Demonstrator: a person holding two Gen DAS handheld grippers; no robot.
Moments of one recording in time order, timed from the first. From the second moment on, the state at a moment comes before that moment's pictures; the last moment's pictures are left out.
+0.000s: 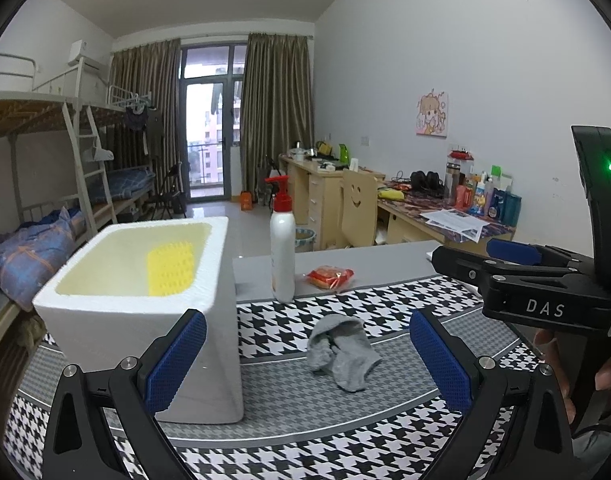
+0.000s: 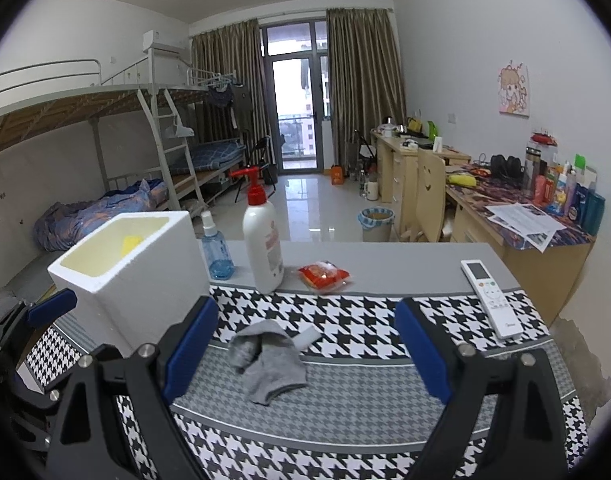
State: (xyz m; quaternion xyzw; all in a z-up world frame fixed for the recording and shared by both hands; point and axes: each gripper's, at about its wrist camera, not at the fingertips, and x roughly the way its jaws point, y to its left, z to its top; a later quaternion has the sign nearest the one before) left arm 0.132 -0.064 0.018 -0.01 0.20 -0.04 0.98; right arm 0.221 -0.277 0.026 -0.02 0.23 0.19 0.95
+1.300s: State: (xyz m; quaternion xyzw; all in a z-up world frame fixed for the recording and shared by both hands) left arm 0.197 -0.111 -0.029 0.01 0.26 -0.04 0.97; right arm 0.263 -0.311 -0.017 -0.04 0.30 0.19 0.94
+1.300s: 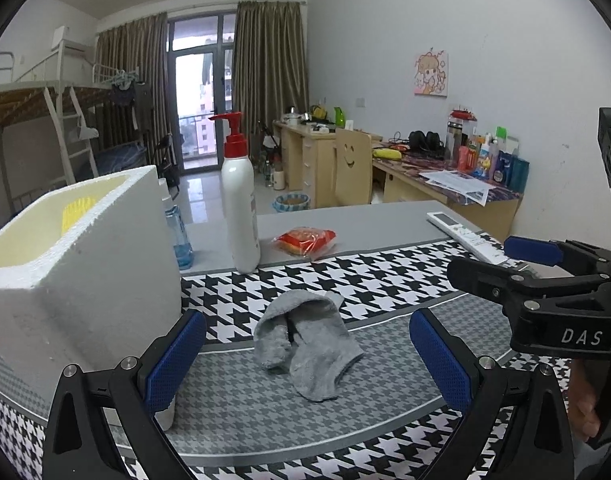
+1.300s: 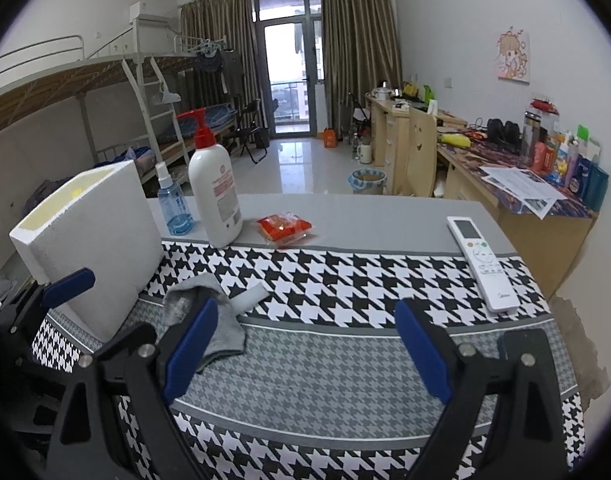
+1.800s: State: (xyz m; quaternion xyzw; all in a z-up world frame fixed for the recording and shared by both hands) left arm 0.219 -0.109 -0.046 -0.01 0.30 -0.01 0.95; right arm 0.279 -0.308 -0.020 -0.05 0.31 0.20 0.93
